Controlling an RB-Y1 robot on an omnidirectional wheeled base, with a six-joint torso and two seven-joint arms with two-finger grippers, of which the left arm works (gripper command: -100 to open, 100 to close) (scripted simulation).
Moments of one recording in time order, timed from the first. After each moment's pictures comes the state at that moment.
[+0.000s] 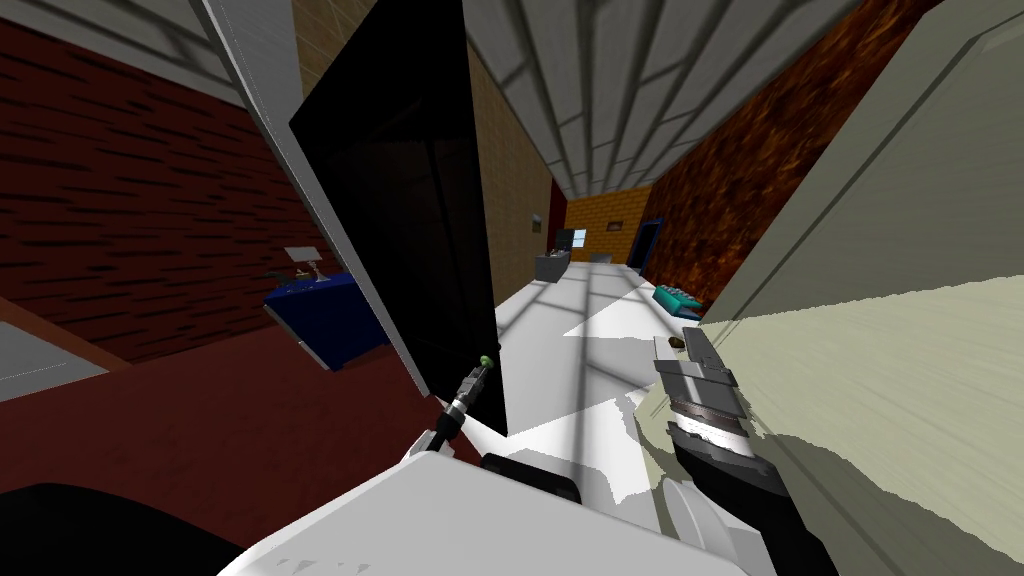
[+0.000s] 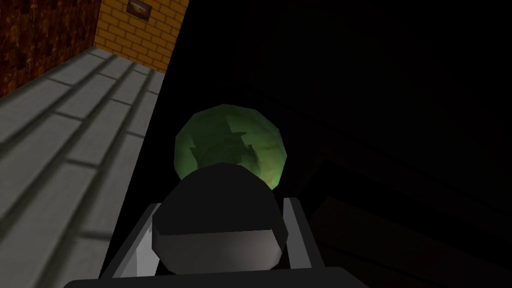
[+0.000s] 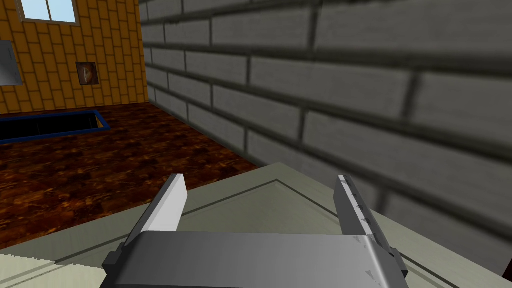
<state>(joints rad) 0.05 0.13 0.11 -0.81 -0.37 -0.91 -0.71</state>
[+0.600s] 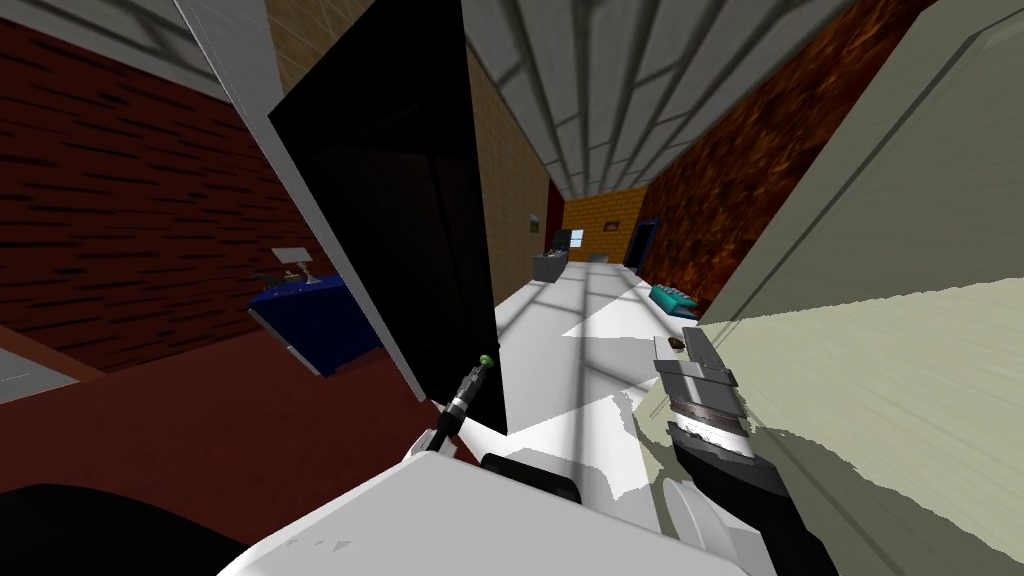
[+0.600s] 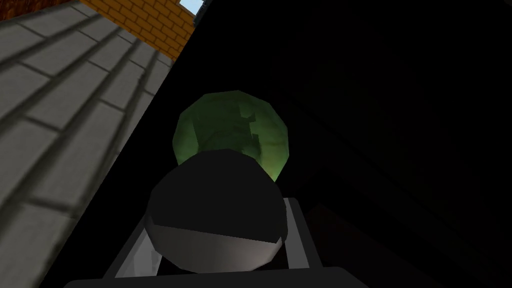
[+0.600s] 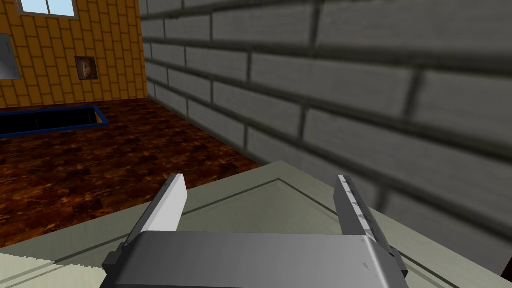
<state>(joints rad) 0.03 0.12 0.11 -0.79 -0.29 -0.91 -0.56</state>
